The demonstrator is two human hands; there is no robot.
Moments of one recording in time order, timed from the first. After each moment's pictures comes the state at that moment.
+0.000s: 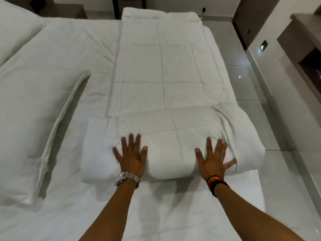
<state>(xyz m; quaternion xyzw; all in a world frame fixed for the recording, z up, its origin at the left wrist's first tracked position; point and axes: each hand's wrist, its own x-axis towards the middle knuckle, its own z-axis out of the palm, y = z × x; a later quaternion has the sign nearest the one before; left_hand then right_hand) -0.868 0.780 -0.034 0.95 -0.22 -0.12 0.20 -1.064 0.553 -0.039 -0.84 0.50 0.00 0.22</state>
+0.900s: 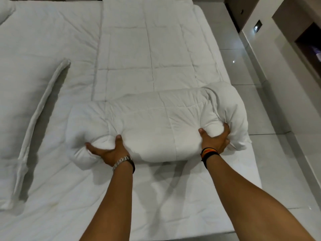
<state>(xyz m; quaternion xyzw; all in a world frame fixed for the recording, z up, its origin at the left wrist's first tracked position) -0.857 0.751 -0.063 0.73 0.31 -0.04 0.61 -1.030 0.506 -0.067 -0.51 0.68 -0.29 0.44</state>
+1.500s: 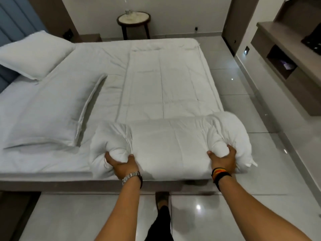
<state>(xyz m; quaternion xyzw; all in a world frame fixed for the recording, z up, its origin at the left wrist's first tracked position) -1.146 0.936 0.072 0.76 0.25 -0.04 0.60 -1.330 0.690 0.052 -0.53 0.63 -0.28 0.49</state>
